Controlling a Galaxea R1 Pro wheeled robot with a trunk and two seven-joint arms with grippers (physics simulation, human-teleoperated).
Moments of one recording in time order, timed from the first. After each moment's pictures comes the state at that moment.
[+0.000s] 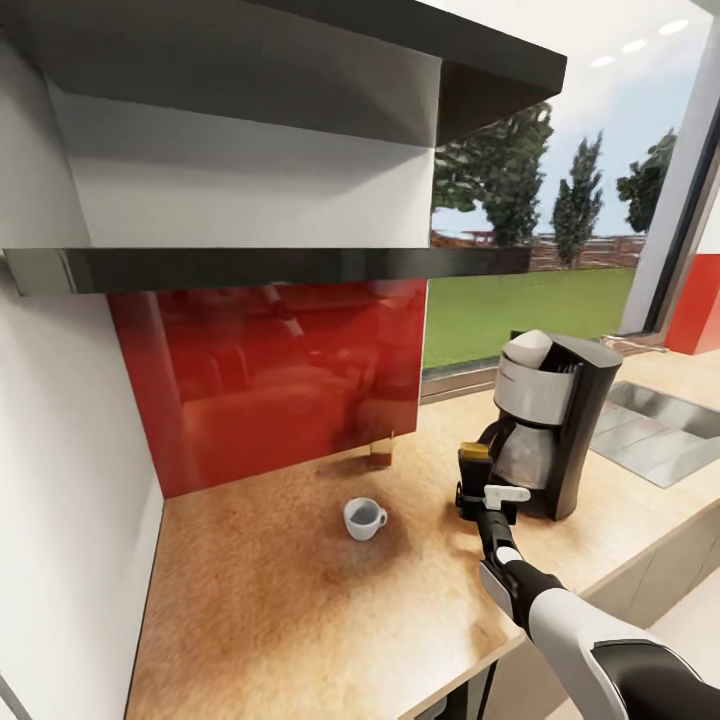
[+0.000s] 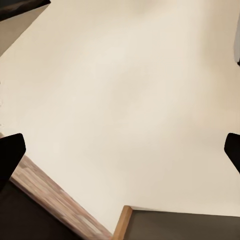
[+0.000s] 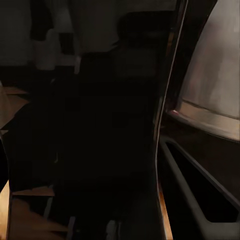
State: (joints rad) left arm 0.06 0.13 -0.11 0.05 0.02 0.16 0.26; right arm -0.82 0.00 0.05 -0.15 -0.01 -0.51 -0.22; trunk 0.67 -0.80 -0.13
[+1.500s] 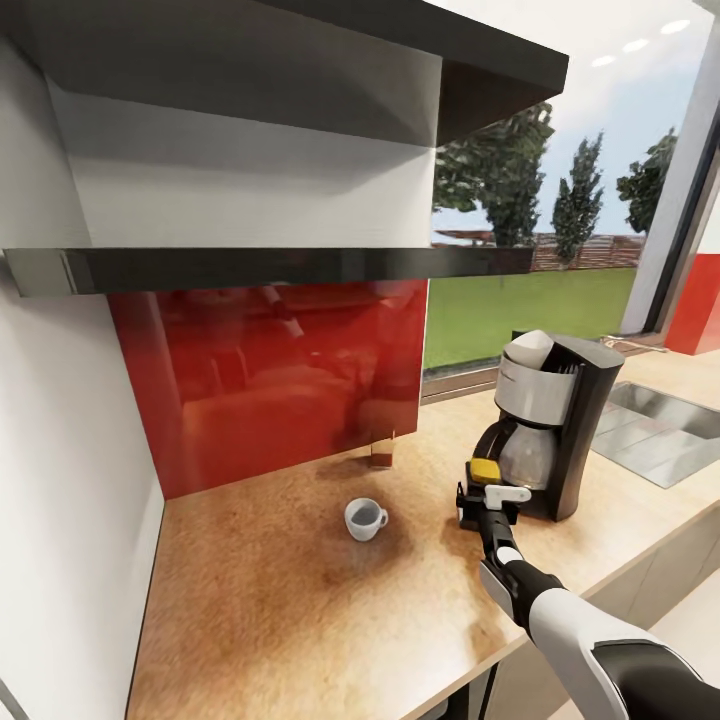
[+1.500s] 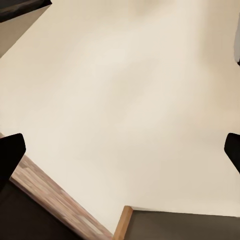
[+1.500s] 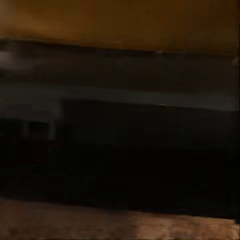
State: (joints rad) left arm 0.06 0.13 -0.12 0.05 0.02 0.16 0.26; right arm -0.82 0.00 0.05 -0.15 -0.01 -0.51 -0.22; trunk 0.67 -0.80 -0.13
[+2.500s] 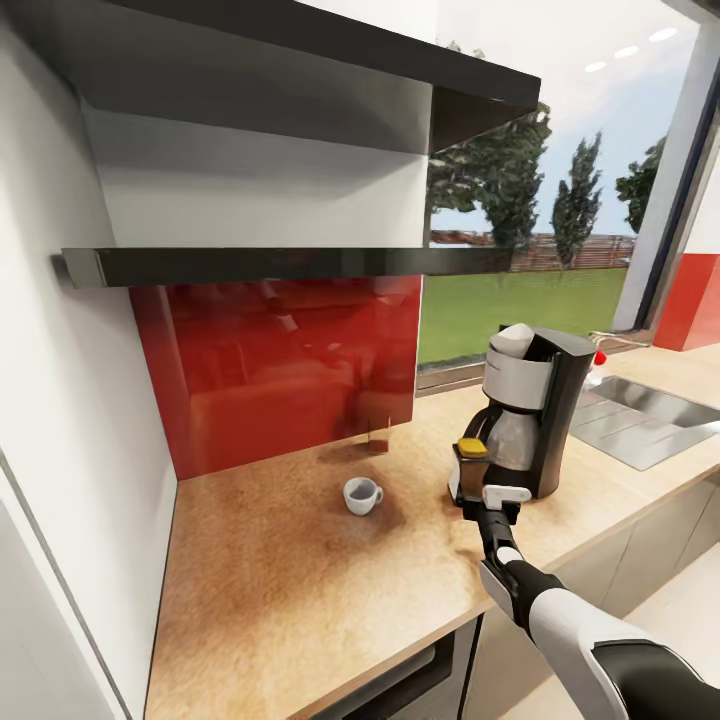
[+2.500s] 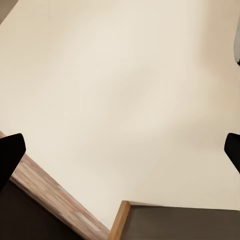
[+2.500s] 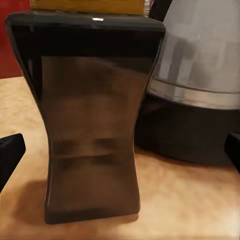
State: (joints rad) left arm 0.06 0.13 -0.11 0.04 0.02 0.17 0.26; right arm -0.82 0.00 0.05 -0.15 -0.01 -0.51 -0.22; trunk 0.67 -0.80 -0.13
